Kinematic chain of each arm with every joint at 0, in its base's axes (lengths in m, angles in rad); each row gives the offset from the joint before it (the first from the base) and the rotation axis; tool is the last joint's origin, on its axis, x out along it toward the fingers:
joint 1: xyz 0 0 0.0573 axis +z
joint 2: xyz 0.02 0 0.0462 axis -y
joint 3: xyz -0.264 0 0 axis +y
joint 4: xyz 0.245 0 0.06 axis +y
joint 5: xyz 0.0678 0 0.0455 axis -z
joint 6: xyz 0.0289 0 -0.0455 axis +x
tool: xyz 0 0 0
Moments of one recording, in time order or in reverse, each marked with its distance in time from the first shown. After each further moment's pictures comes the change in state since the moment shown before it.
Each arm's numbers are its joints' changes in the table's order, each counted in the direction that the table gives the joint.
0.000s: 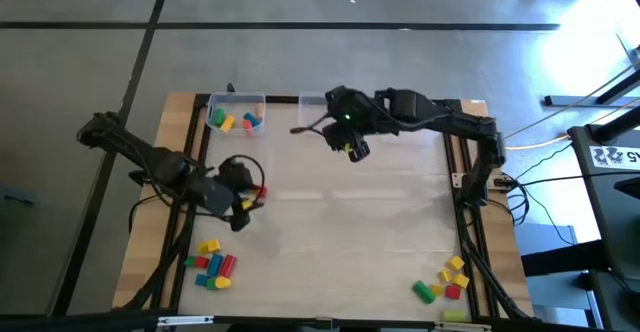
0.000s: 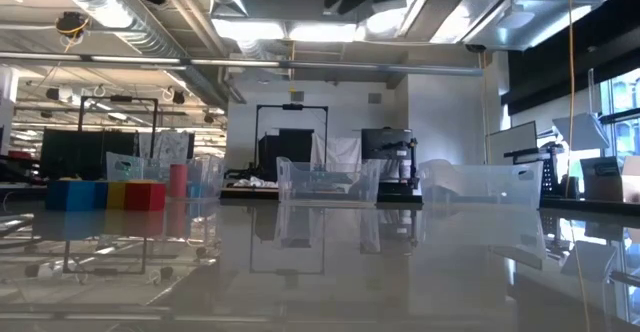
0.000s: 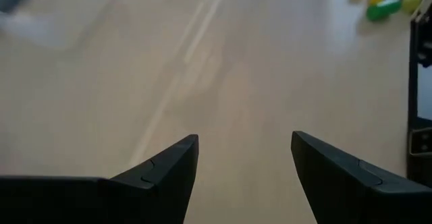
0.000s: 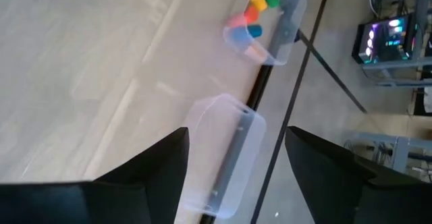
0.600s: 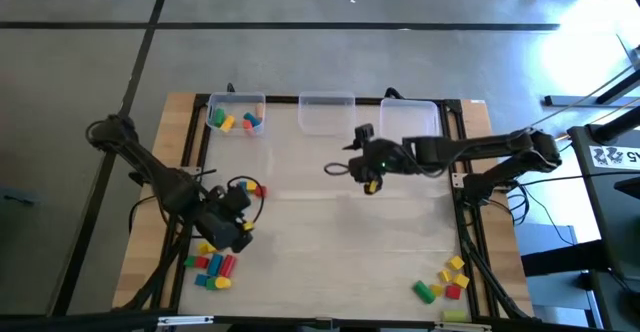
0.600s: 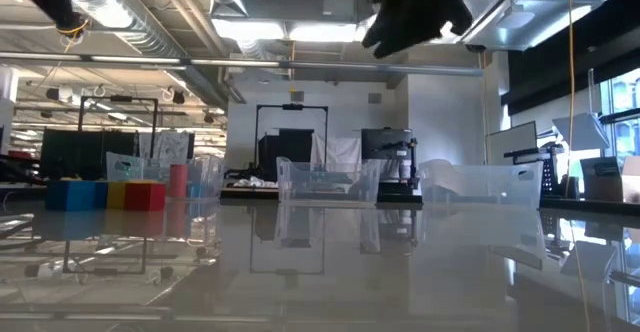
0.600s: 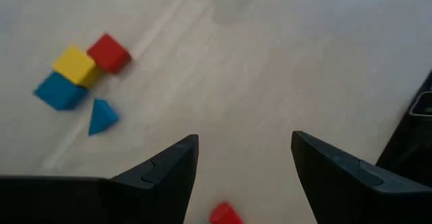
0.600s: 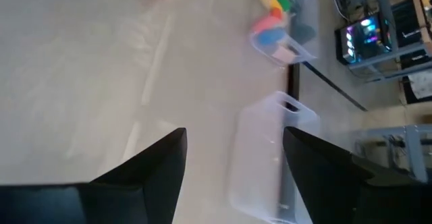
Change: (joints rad) left arm -0.152 -0.169 -0.039 0.166 0.142 -0.511; right arm 0.149 0.402 0.909 -0.649 0.084 0.239
